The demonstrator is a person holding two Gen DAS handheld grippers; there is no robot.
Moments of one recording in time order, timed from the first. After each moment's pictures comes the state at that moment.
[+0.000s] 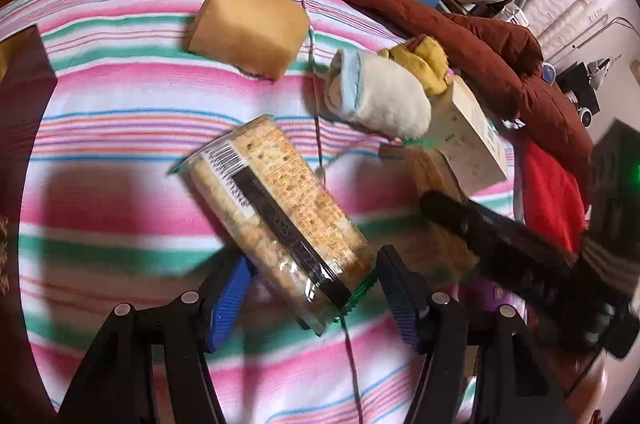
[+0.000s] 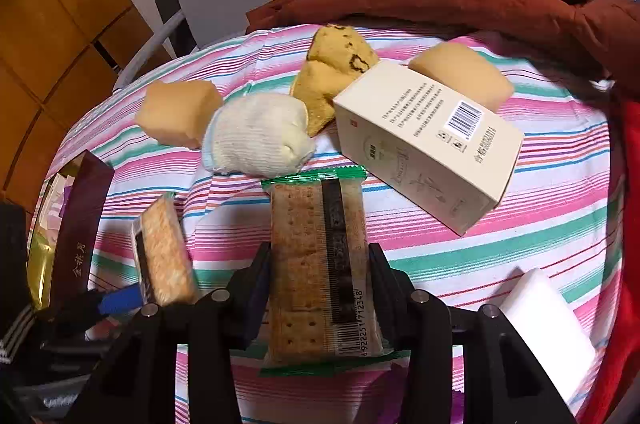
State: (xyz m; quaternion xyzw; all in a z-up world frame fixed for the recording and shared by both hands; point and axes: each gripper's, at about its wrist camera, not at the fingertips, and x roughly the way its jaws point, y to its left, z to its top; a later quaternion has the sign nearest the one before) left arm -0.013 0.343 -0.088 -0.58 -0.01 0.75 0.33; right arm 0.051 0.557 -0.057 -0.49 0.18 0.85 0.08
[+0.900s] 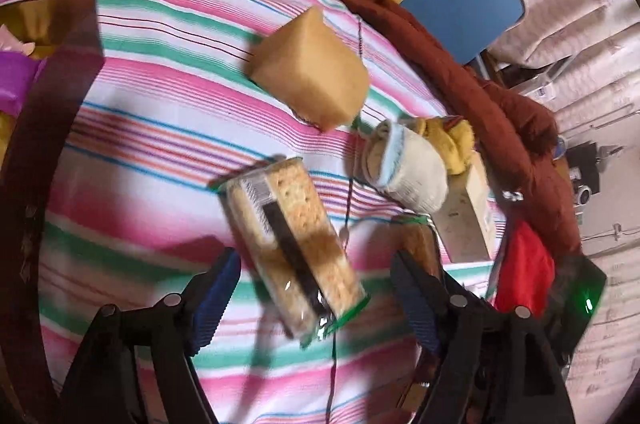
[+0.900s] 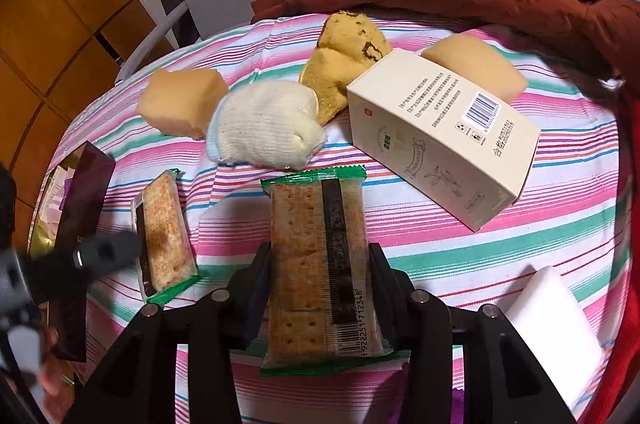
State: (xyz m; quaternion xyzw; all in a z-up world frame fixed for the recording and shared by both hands) left arm -0.045 0.315 -0.071 -0.62 -0.11 0.73 0.27; right arm 0.039 0.543 -0.068 -0.50 0.18 0.84 0.07
